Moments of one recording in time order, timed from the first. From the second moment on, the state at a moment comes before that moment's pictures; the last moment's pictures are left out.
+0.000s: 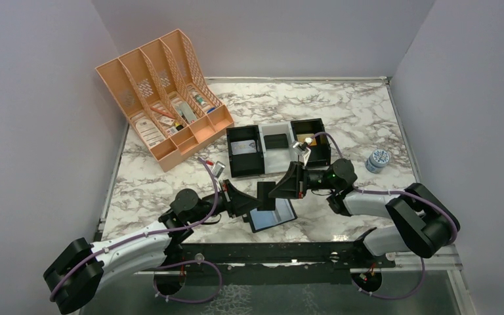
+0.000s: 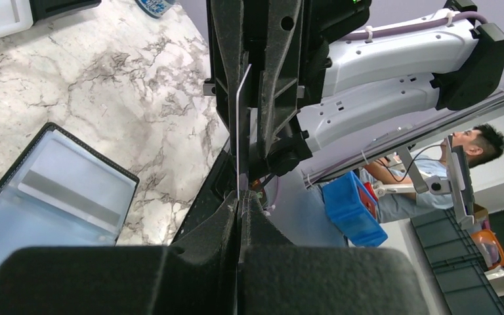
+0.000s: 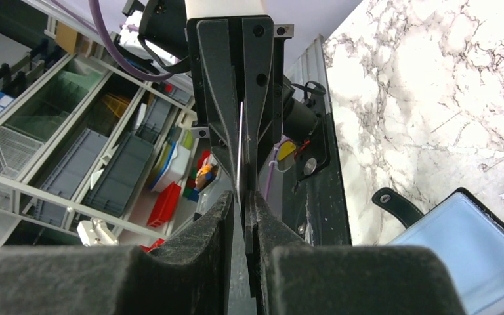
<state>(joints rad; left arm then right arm) -0.86 0.80 0.13 0.74 0.35 -0.98 0.60 1.38 0.34 1.23 -1.01 1.10</state>
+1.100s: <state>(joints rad) -0.86 0.75 0.67 -0.34 -0.20 -0.59 0.60 0.92 0.44 0.36 -0.44 0.56</state>
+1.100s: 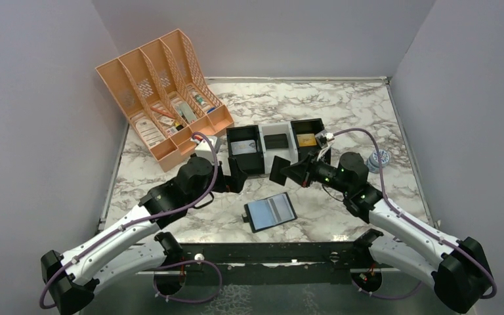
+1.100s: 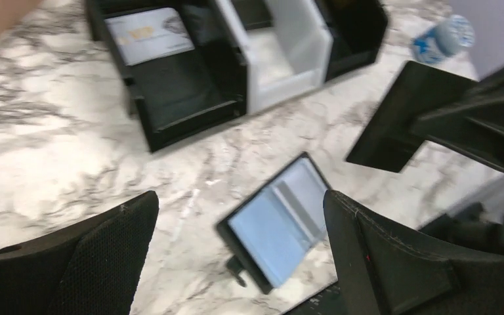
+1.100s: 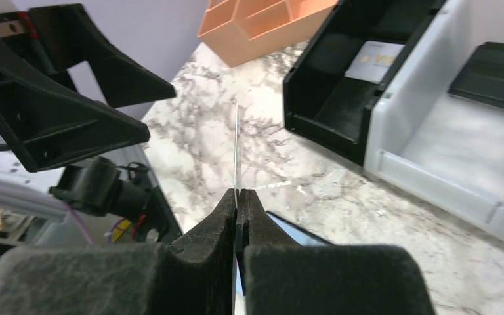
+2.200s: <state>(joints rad) -0.45 0.70 0.73 -0.63 -0.38 -0.42 0.60 1.16 0.74 0.06 -0.07 0.22</state>
